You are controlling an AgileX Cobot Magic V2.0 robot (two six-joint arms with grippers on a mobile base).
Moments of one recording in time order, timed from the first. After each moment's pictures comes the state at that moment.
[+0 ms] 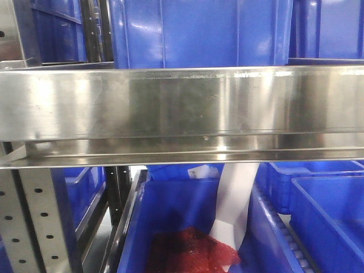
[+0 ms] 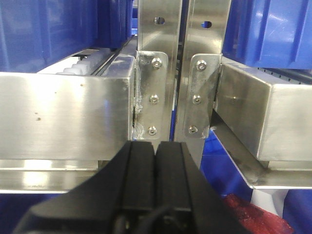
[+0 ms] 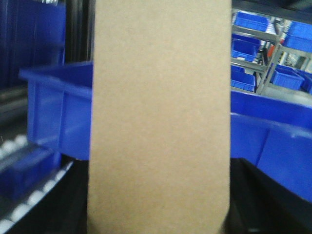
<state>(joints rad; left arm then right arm) -0.07 -0.01 0.03 -0.08 0.10 0.05 0.40 0.73 -0.98 -0.37 0.44 0.12</state>
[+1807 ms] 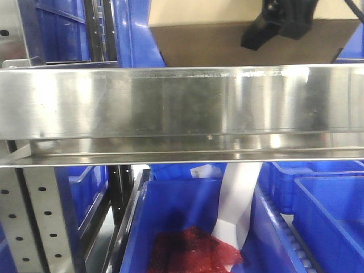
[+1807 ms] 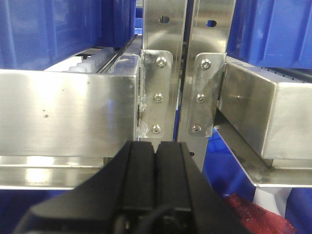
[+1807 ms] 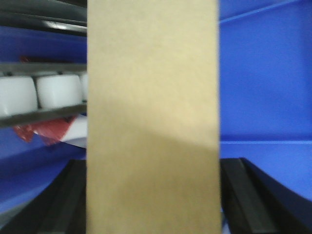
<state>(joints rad) -0.07 -0.01 0.03 -0.08 0.10 0.05 0.56 1.39 -1.10 -0.38 0.42 -0.65</state>
